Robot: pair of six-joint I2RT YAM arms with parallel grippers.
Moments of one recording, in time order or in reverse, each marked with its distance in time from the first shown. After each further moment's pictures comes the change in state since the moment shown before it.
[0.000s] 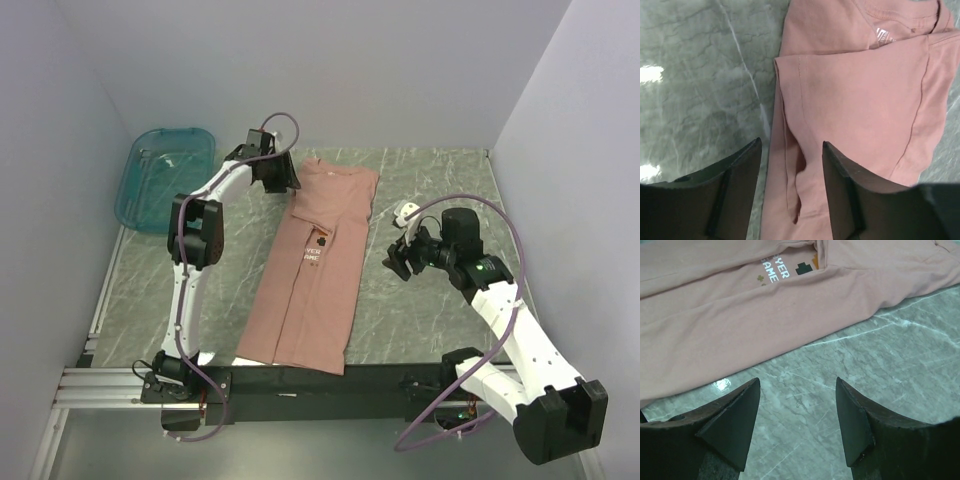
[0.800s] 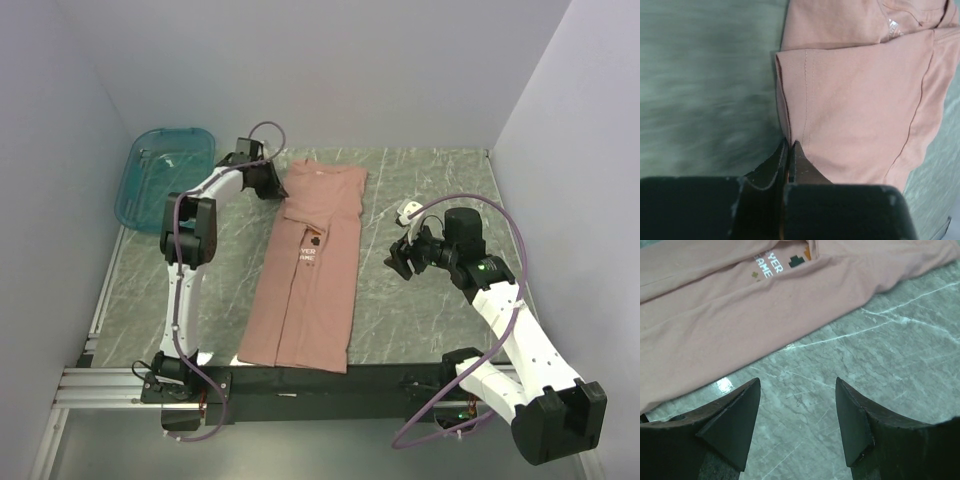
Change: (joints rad) left arm 0.045 0.009 -0.093 0.068 0.084 -0.080; right arm -0.028 -0.005 -0.002 0.000 -0.018 0.014
